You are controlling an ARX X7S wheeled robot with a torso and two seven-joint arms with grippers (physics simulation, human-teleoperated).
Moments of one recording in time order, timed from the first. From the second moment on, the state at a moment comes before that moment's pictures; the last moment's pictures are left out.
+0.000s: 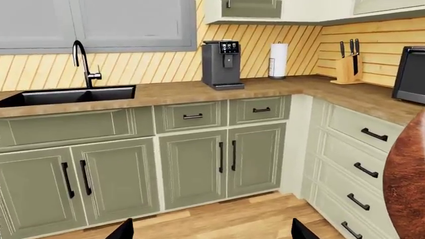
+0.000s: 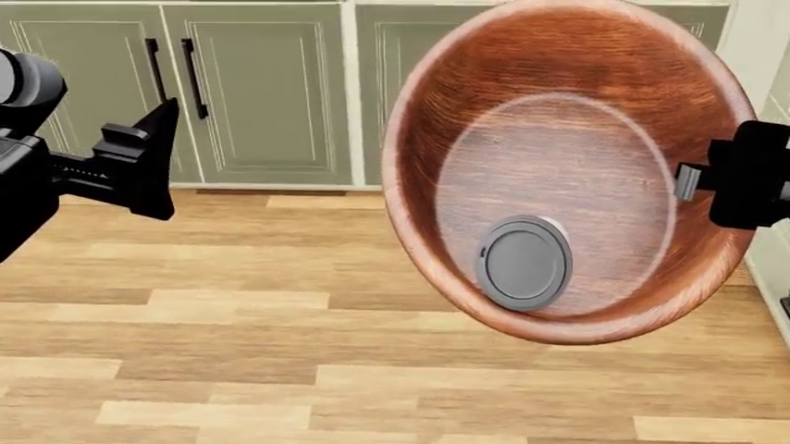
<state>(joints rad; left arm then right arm) -0.99 -0.57 0.38 0.16 -1.00 -0.79 -0.31 1.27 0.94 -0.54 0.27 1.44 0.98 0.20</state>
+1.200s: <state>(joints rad) -1.02 -0.58 0.38 0.15 -1.01 -0.80 -0.31 1.28 0.93 -0.54 0.27 1.45 0.96 0.18</state>
